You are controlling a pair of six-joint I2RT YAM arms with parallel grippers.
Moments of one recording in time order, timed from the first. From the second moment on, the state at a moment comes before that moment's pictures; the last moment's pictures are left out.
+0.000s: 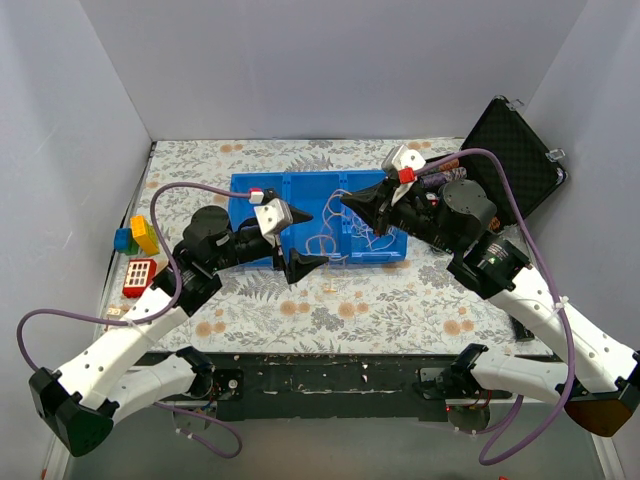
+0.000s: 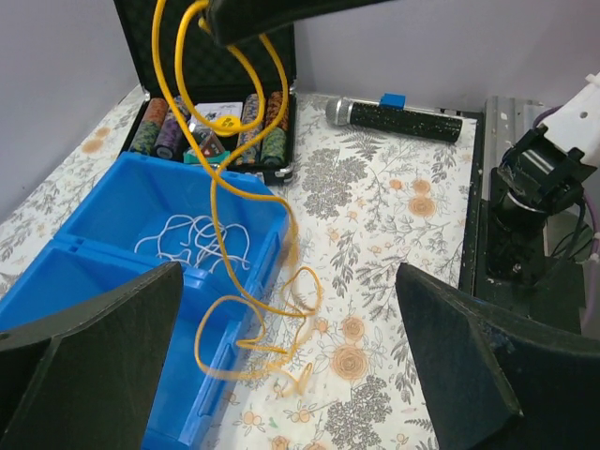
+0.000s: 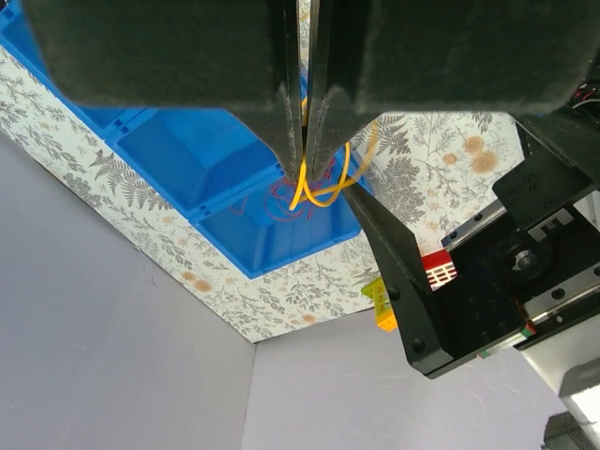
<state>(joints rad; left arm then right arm) -0.68 0.93 0.92 -0.02 0.56 0.09 0.82 1.02 1.19 -0.13 -0.23 -0.04</state>
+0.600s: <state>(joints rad) -0.68 1.01 0.91 0.11 0.42 -0.06 0.82 1.02 1.19 -0.14 -0.25 -0.03</state>
